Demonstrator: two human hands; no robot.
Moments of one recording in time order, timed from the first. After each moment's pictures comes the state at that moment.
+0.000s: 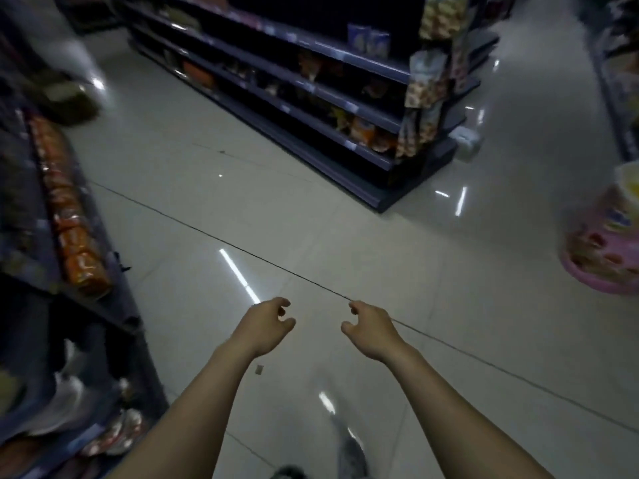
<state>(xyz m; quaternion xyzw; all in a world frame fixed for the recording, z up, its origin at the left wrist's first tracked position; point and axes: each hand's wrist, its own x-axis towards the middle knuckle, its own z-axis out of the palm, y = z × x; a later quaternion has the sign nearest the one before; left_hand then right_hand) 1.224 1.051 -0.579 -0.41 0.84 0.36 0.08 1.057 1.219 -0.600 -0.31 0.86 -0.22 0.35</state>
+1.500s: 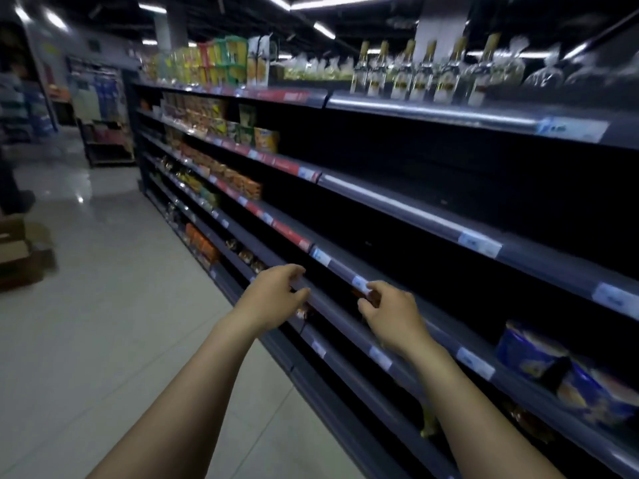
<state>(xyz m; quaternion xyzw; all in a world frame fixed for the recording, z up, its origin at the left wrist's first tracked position) 0.520 -0.127 -0.349 -0.28 0.90 0.26 -0.20 0.366 0.048 -0.354 -0.36 0.86 -0.35 0.07</state>
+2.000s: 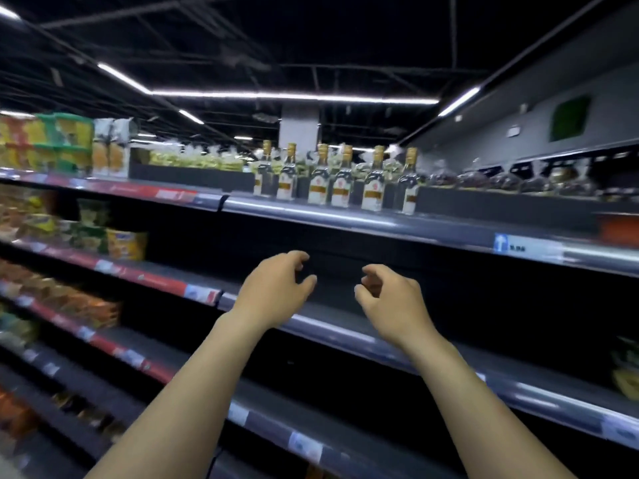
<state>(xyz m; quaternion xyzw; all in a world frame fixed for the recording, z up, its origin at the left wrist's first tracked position) 0.220 -0.307 -0.174 -0.04 0.92 0.22 -0.33 0.169 -0.103 -0.177 -0.25 0.86 -0.40 -0.20</state>
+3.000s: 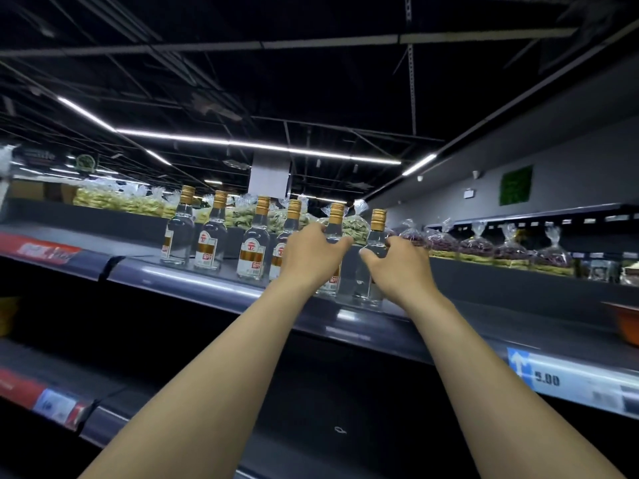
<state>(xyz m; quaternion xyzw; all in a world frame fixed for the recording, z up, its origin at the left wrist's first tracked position) -0.042 -0.240 -0.016 -0.02 0.82 0.36 -0.44 -0.062 -0.092 -0.011 -0.15 0.86 -0.36 -0.32</state>
